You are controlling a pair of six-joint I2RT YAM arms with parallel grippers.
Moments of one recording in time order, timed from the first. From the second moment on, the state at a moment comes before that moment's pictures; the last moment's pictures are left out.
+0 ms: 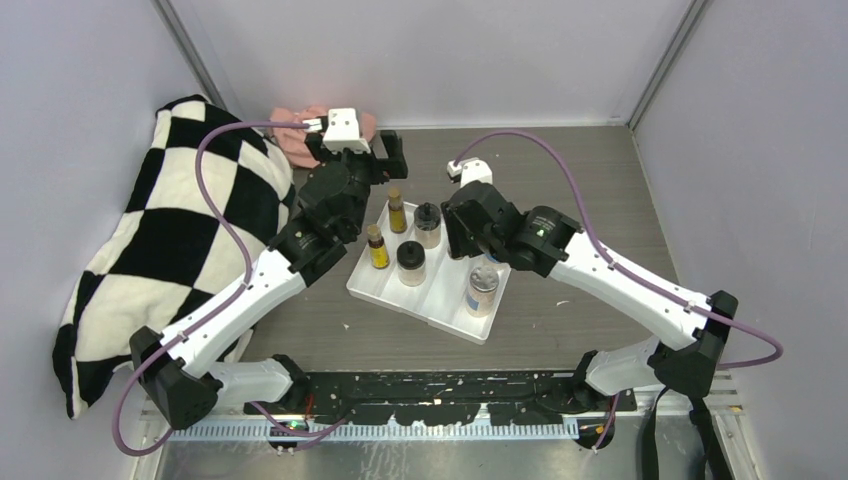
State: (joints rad) left arm -0.74 1.20 1.19 0.13 -0.62 -0.11; right arm 0.94 1.35 1.43 -0.85 0.42 0.44
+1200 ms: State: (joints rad) left arm -0.74 1.17 1.18 0.19 -0.62 -0.08; right arm 1.03 1.52 1.23 -0.67 0.38 0.47
